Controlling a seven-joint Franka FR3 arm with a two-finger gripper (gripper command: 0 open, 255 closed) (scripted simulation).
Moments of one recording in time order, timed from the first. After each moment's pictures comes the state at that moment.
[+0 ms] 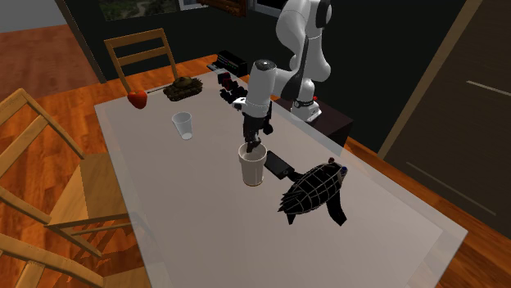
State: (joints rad) arm 0.12 0.23 0.33 -1.95 -0.23 2.35 0.83
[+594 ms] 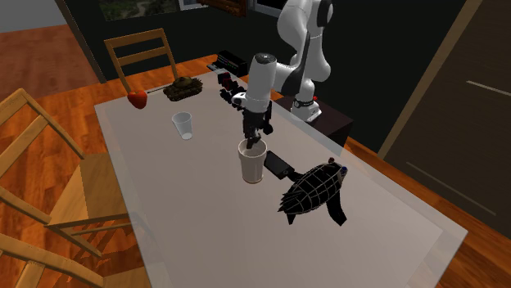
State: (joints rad) arm 0.11 0.20 0.34 -1.93 -0.22 2.31 0.82
